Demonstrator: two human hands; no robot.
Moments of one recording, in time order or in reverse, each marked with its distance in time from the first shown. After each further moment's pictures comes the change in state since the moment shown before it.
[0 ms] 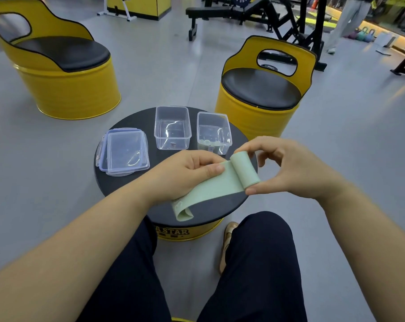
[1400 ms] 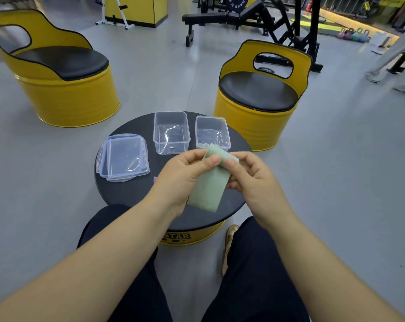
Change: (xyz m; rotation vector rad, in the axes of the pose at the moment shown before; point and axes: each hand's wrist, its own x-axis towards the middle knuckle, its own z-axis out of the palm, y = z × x) left_hand 0.010 -0.008 0.023 -0.563 0.359 -0.102; right_hand 0.006 -0.001 0.075 0.689 0.485 0.289
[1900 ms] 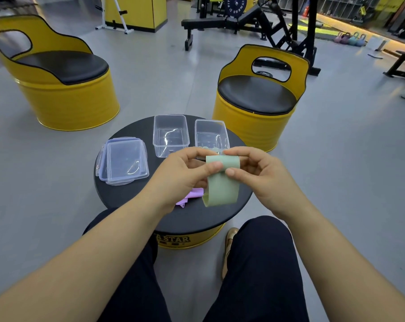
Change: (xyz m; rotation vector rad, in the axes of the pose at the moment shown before) left_hand 0.001 0.012 -0.007 0.191 -0.099 0.114; right_hand 0.006 -0.019 -0.021 -0.162 -0.156 -0.111
